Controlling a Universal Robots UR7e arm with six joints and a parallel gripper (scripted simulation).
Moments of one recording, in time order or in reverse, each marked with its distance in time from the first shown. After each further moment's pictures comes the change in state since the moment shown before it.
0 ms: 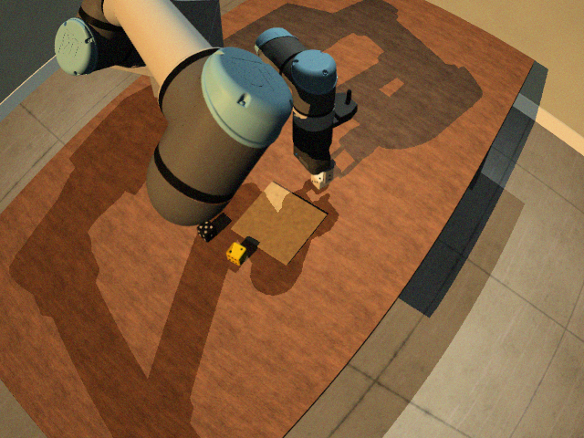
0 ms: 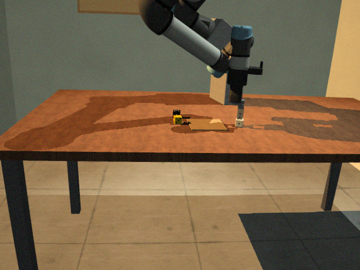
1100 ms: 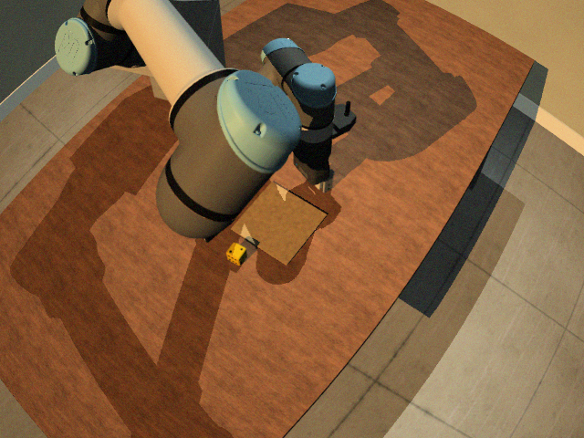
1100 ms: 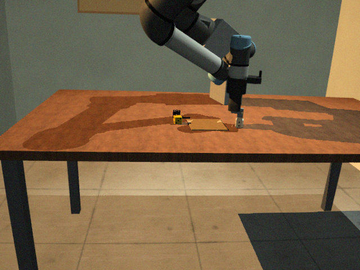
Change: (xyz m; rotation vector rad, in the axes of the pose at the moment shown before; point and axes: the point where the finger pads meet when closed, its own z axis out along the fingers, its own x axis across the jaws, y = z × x) arm 0.000 0.000 0.034 0.000 0.000 0.000
